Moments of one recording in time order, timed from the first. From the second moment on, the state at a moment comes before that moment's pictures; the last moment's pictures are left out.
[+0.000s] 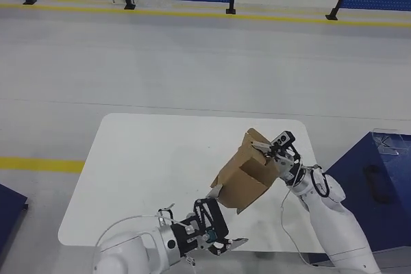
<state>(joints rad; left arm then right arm) 1.30 -1.13 -0.96 -2.23 1.25 -0.49 -0.47 -1.12 -1.12 1.35 -1.44 1.04 0.08 0.98</state>
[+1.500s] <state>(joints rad) 1.43 -1.15 -1.09 -2.19 1.37 -0.16 -0.06 -1.07 -1.15 1.30 -1.33 1.48 0.65 0.88</state>
